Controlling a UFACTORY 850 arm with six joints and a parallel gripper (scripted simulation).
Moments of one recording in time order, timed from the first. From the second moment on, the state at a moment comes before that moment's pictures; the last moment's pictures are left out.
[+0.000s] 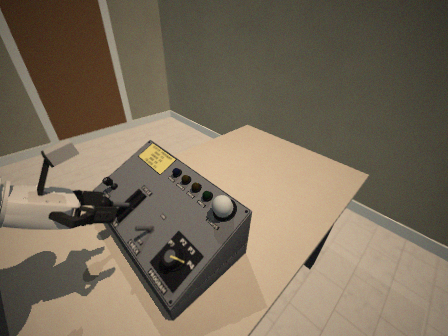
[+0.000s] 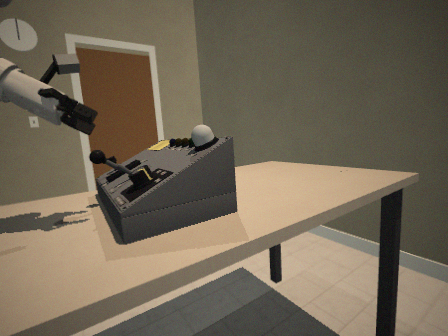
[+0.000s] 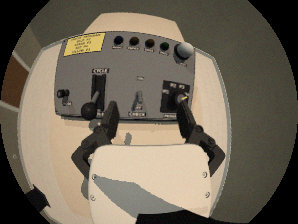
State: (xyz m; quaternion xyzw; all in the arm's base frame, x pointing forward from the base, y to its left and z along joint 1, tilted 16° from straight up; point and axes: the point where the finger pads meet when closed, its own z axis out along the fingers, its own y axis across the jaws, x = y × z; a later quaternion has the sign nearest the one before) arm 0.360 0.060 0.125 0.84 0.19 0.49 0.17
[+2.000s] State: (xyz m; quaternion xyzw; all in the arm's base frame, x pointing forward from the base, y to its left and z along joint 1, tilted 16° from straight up) arm 0.348 0.023 0.132 0.84 0.18 0.49 0.15
